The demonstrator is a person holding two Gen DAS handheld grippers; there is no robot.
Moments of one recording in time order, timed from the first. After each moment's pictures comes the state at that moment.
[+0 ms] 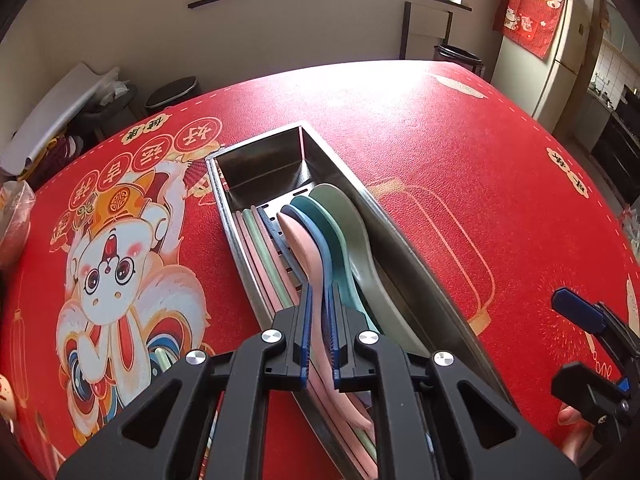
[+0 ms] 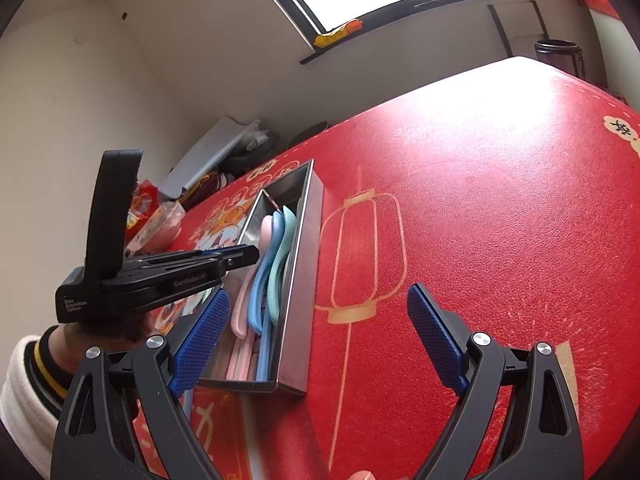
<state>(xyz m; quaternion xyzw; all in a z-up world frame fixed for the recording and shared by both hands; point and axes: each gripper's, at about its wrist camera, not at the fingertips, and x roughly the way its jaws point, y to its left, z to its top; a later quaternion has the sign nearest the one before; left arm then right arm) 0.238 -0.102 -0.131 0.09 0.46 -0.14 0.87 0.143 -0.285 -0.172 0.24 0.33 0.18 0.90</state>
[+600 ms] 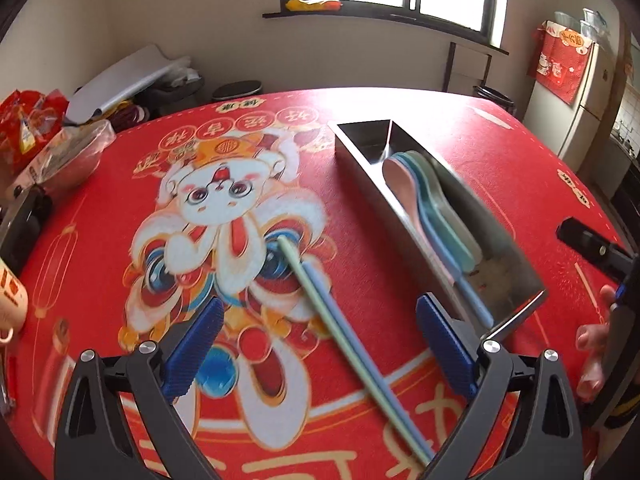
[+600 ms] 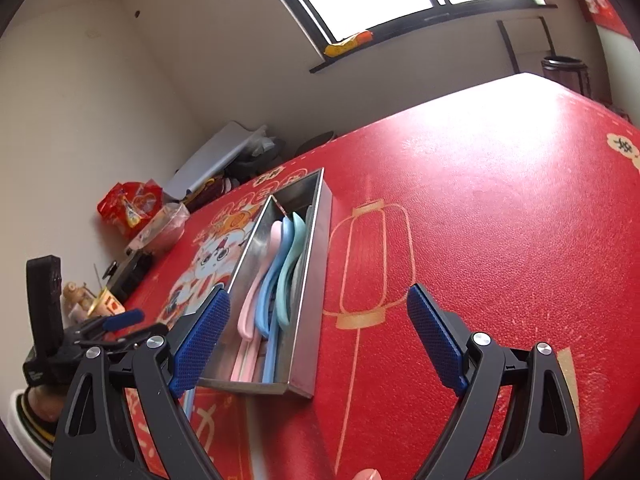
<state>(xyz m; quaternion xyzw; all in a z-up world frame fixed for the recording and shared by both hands) 0.137 0.002 -0.125 0.04 0.42 -0.07 0.90 0.130 -0.273 -0.162 0.20 0.30 0.19 0.91</state>
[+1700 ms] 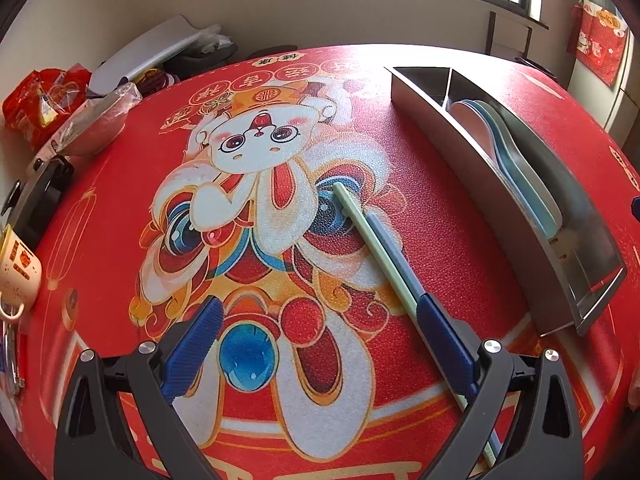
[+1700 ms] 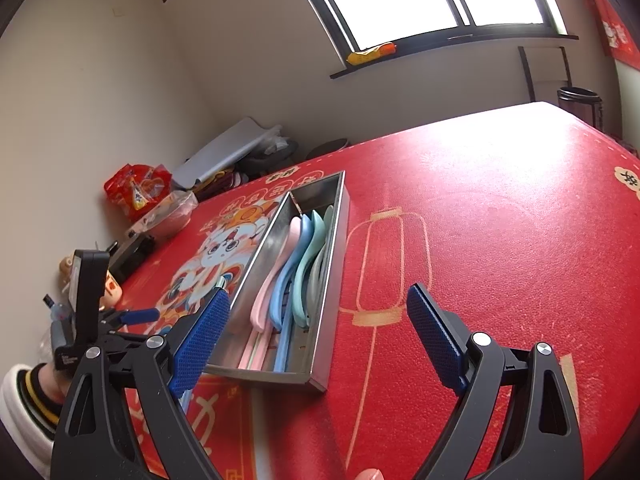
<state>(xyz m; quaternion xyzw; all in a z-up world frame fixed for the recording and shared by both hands) 0.159 0.017 -0.164 0.07 0.47 0.00 0.88 0.118 -0.261 -0.154 0.17 0.28 0.20 0.92</state>
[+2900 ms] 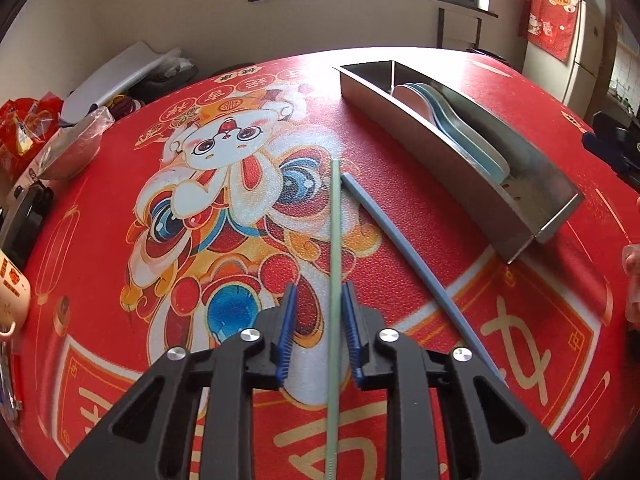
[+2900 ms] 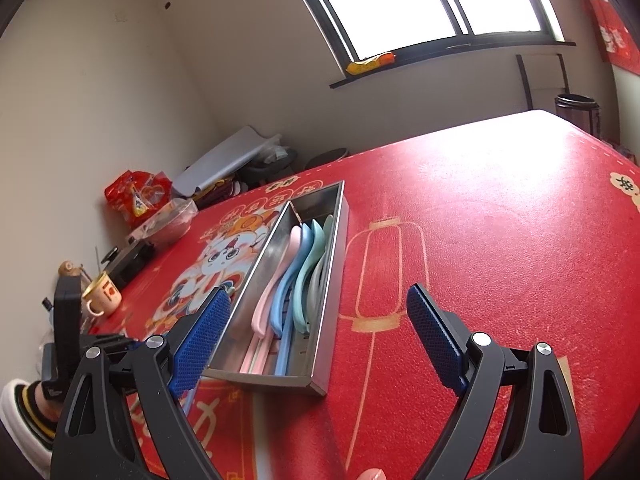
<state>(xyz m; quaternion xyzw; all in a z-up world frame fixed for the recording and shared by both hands) 0.117 0.016 -0.166 0.10 0.44 -0.08 0.89 0.113 -0.263 -0.150 0.17 0.27 0.19 0.93</state>
